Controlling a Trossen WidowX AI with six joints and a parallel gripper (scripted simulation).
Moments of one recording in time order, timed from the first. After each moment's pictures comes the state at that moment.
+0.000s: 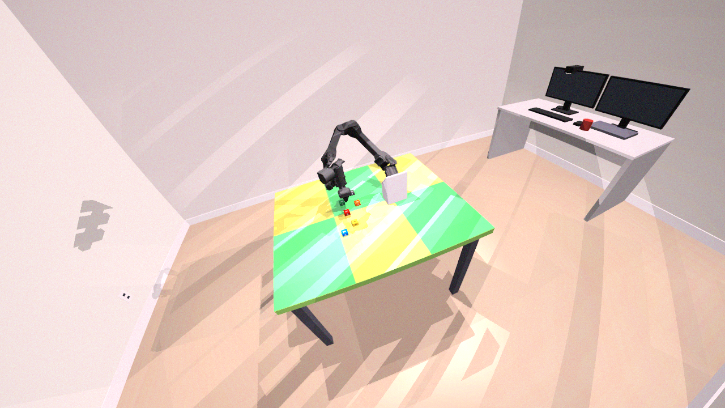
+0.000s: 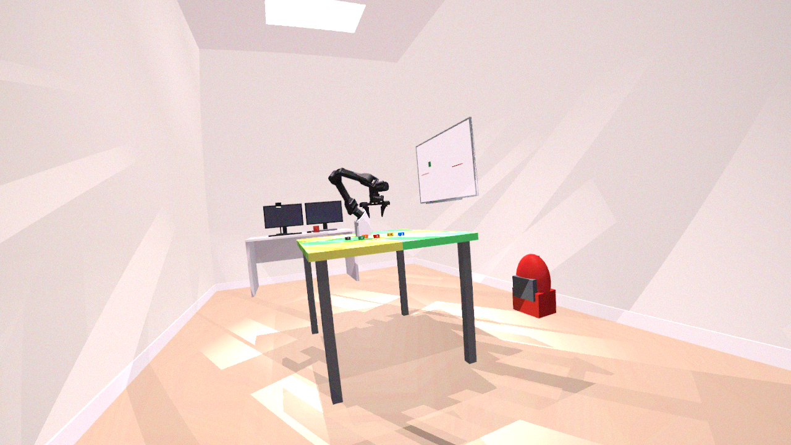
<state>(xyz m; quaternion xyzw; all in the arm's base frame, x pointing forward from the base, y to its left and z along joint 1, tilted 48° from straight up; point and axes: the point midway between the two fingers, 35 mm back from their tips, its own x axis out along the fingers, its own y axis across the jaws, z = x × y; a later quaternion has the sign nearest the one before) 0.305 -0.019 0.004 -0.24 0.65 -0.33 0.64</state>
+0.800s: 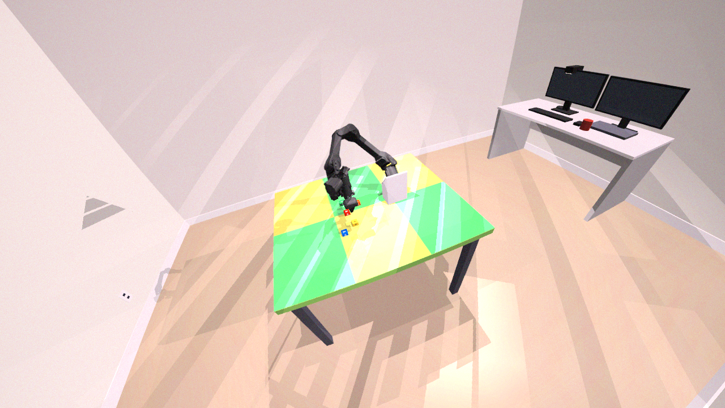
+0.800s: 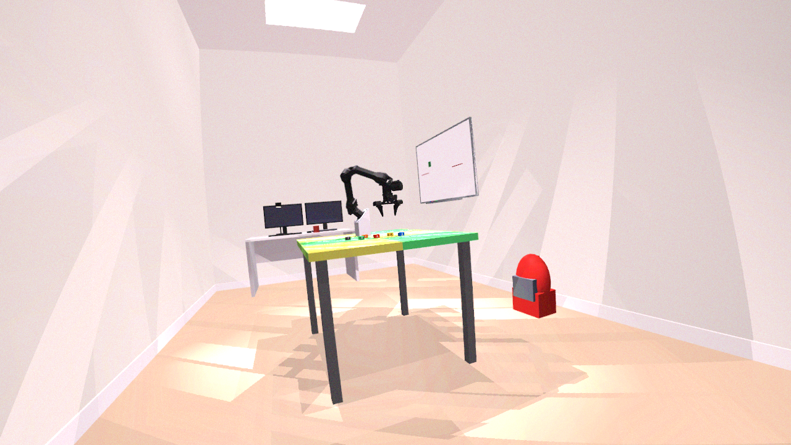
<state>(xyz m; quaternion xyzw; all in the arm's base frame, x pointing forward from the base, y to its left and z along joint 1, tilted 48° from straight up) 0.309 0.045 -0.062 -0.24 0.65 -0.33 0.64</state>
